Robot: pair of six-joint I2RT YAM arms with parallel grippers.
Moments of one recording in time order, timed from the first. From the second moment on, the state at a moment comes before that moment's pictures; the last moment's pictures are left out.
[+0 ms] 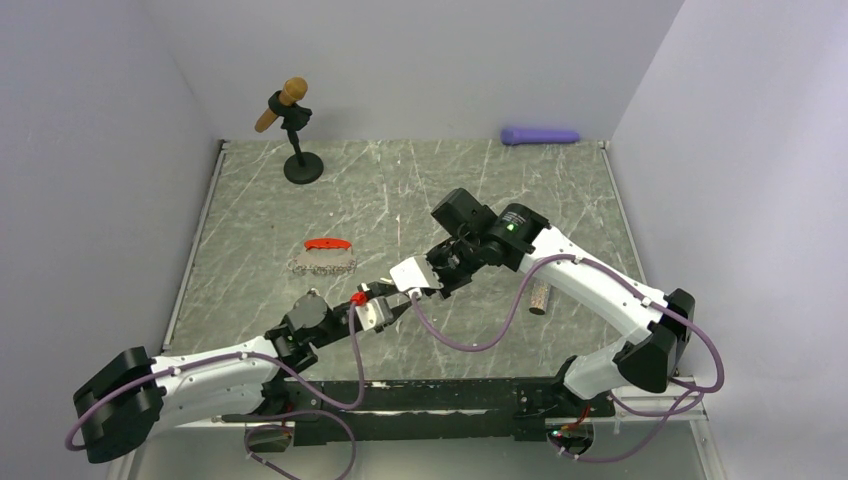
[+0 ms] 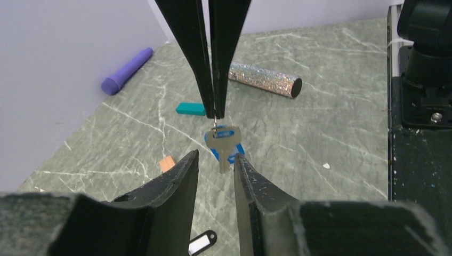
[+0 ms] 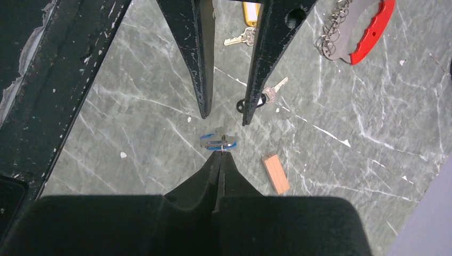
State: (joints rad) left arm -0.99 0.91 0.23 0.79 0.18 0.30; right arm 0.90 1.43 1.45 -1.08 -0.47 -1.16
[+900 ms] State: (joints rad) left arm -0.99 0.96 0.23 0.97 0.19 0.24; right arm 0.90 1.44 1.46 -1.05 -0.50 -1.07
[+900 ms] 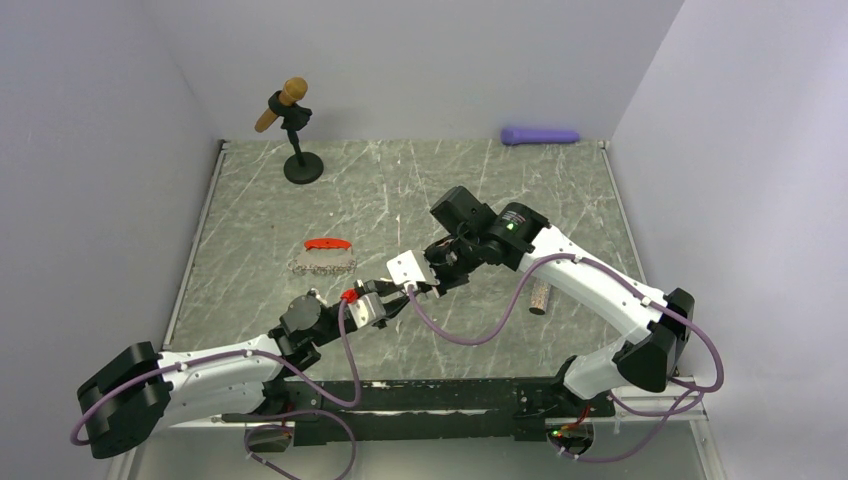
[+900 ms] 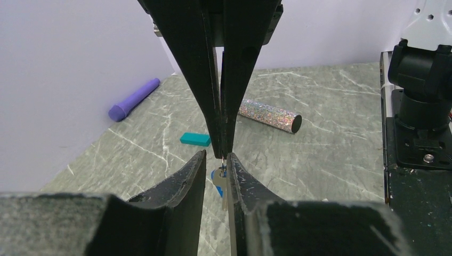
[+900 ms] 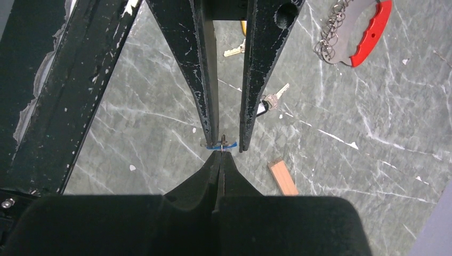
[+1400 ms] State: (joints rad) left arm -0.99 0.96 0.23 0.97 0.20 0.24; right arm 0.89 1.44 1.46 -1.05 -0.51 -1.06
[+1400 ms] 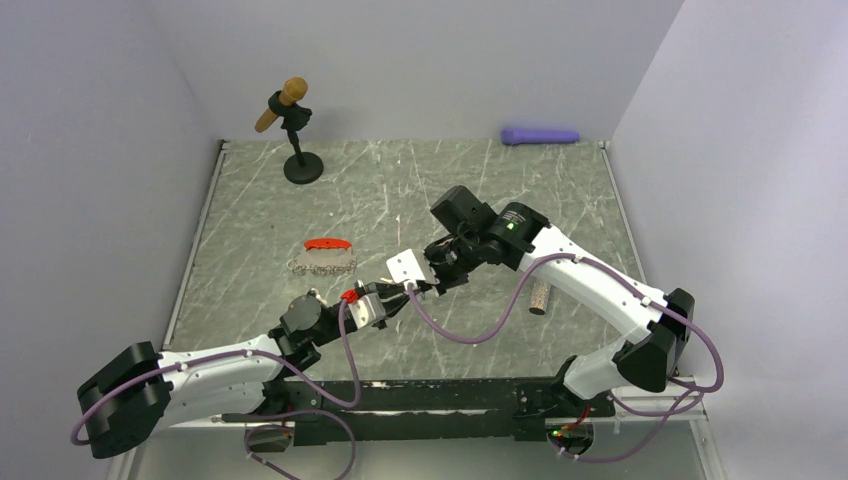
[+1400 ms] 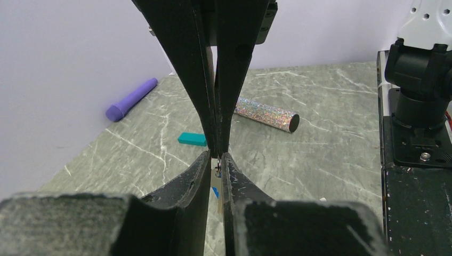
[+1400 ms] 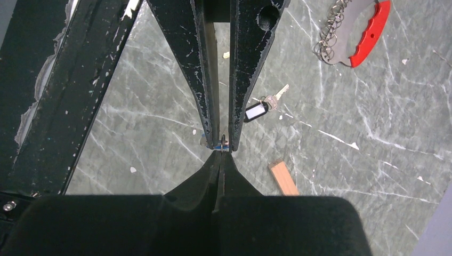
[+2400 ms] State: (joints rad) left arm -0.99 0.95 0.20 0.99 0.18 0.22; right arm 0.88 1.44 1.46 -1.03 -0.53 -1.02
